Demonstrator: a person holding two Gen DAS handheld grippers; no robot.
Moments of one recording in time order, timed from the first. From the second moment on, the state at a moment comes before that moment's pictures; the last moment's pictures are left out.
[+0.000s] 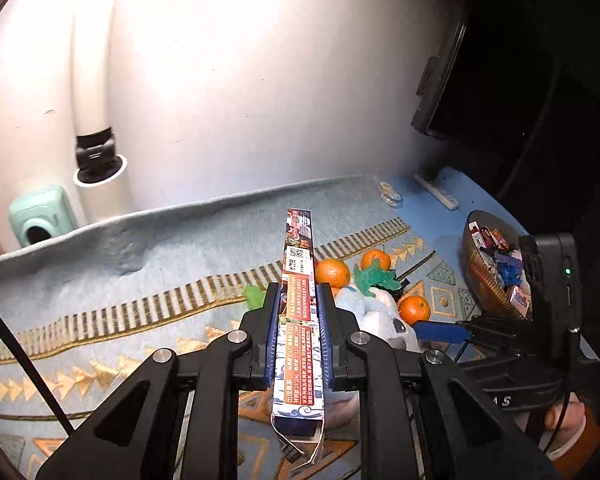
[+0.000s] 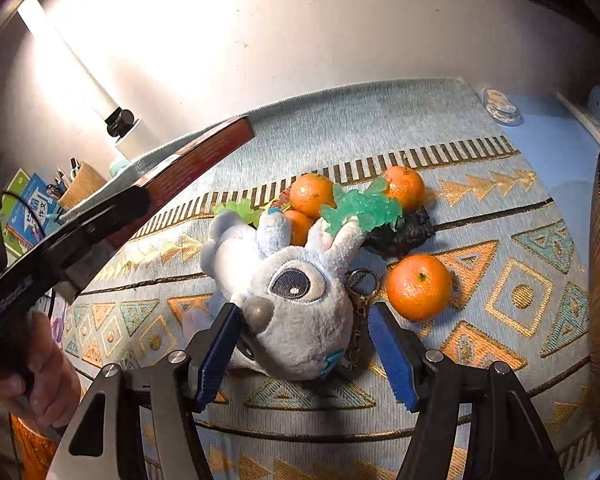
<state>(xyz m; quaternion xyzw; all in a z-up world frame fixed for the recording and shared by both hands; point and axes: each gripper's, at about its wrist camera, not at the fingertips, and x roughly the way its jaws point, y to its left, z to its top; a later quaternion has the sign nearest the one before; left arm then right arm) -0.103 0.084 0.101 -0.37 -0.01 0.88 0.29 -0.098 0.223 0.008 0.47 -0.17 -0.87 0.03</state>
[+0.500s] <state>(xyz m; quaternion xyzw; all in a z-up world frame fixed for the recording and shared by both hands) -0.045 0.023 0.083 -0.39 -0.07 0.88 0.25 -0.071 0.199 0.008 0.47 -0.20 -0.86 0.03</state>
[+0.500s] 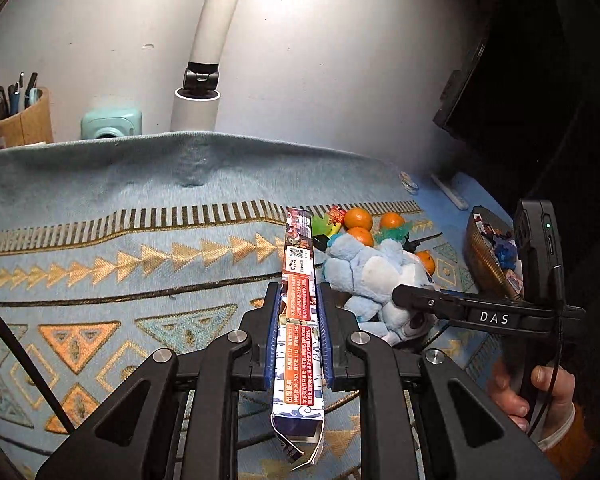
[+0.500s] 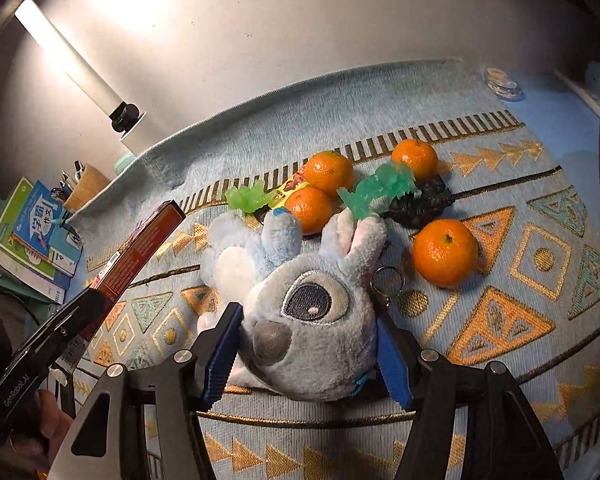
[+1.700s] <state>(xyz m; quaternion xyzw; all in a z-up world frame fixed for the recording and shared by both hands) 0.060 0.059 0.109 -0.34 -0.08 0.89 0.31 0.091 0.213 0.077 0.36 -0.27 -0.89 -0.02</state>
